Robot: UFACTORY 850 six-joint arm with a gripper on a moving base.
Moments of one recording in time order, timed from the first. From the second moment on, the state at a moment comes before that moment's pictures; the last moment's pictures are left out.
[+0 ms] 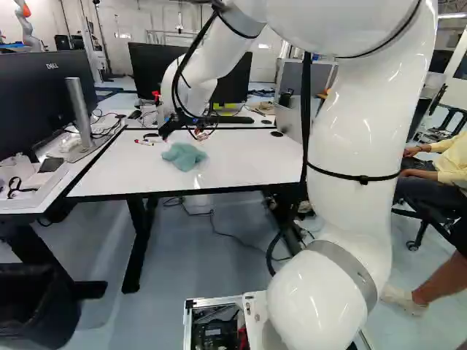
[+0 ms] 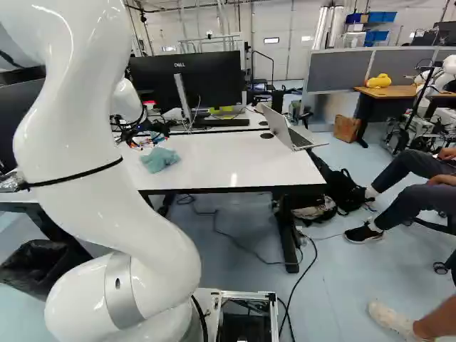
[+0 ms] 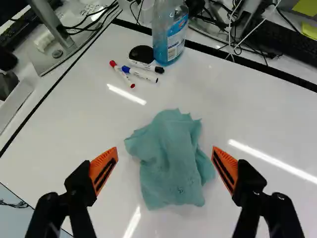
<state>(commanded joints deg) 27.0 -15.0 -62.7 0.3 -7.9 0.0</state>
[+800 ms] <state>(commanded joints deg) 24.4 -12.0 -57.2 0.3 -2.3 0.0</state>
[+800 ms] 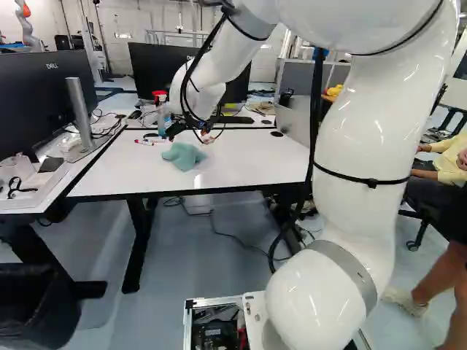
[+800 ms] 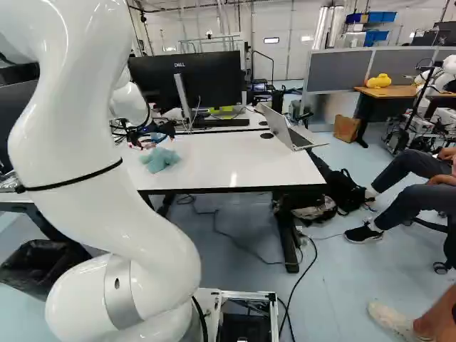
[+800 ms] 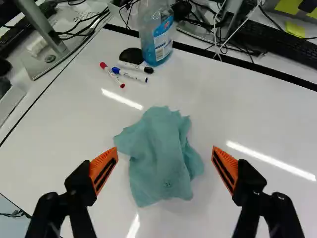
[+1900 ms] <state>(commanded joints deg) 13.0 1.1 -32.7 0.2 22.2 0.0</state>
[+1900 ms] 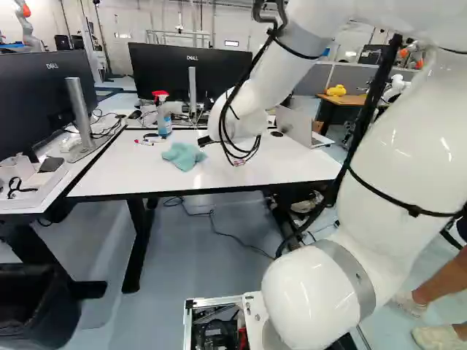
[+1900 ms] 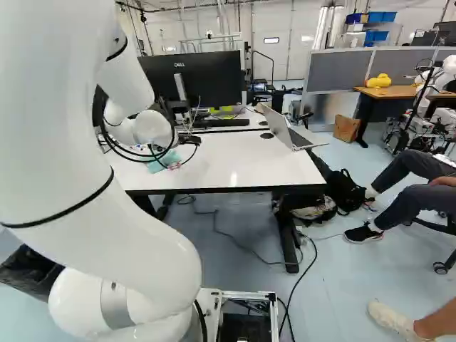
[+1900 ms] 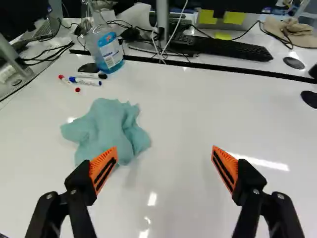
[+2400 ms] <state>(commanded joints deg) 6.9 8.1 -19.8 0.1 35.2 0.0</state>
